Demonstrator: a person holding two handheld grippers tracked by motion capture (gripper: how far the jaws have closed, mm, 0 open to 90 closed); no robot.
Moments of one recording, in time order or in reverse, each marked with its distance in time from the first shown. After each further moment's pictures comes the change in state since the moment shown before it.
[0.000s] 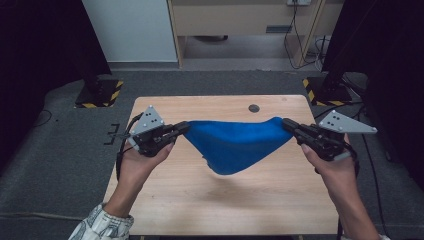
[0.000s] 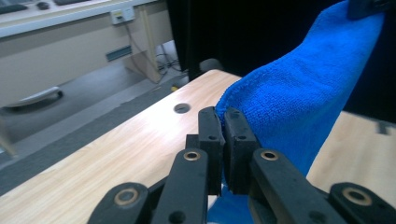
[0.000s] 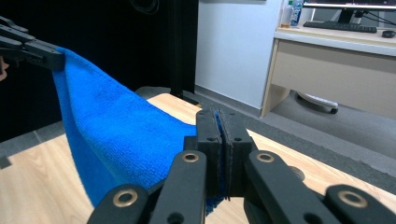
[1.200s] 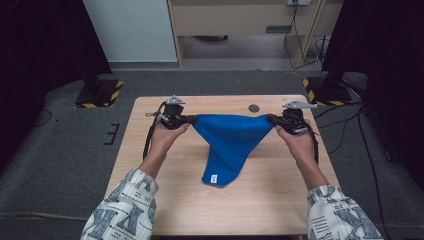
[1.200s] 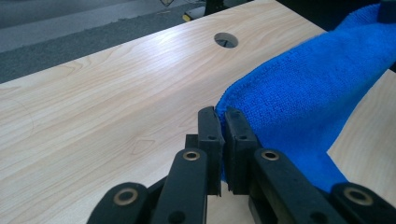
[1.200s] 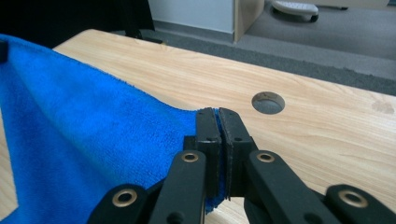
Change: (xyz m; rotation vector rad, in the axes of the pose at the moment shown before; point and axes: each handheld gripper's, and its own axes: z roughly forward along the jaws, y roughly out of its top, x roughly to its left) left arm 0.110 -0.073 0.152 0.263 0.042 -0.263; right arm -0.092 -0.088 0.148 0.287 -0.140 0.182
